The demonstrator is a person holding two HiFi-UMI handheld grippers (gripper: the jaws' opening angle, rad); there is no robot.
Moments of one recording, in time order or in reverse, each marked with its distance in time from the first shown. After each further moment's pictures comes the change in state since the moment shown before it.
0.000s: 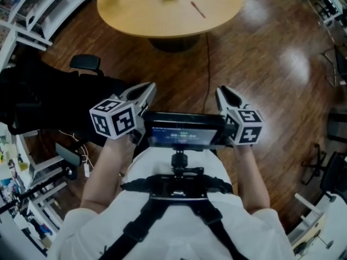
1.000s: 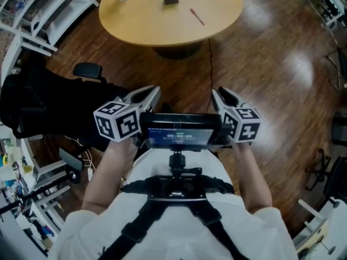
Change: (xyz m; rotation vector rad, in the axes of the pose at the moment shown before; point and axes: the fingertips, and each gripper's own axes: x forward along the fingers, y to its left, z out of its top) left arm 0.020 -0.015 0.015 0.041 0.011 0.001; right arm 0.023 -0.009 0.007 0.055 0.004 0.072
